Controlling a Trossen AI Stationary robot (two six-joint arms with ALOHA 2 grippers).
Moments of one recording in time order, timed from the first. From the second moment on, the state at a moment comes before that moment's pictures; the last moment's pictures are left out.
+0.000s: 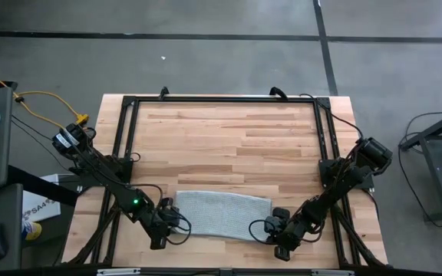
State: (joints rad) left arm -0.77 1.50 0.77 -0.22 -0.15 -0.78; right arm 0.79 1.72 0.82 -0.01 0.13 0.99
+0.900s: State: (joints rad) left arm -0.77 1.50 0.77 -0.21 -0.15 -0.78; right arm 0.79 1.72 0.82 0.01 0.10 1.00
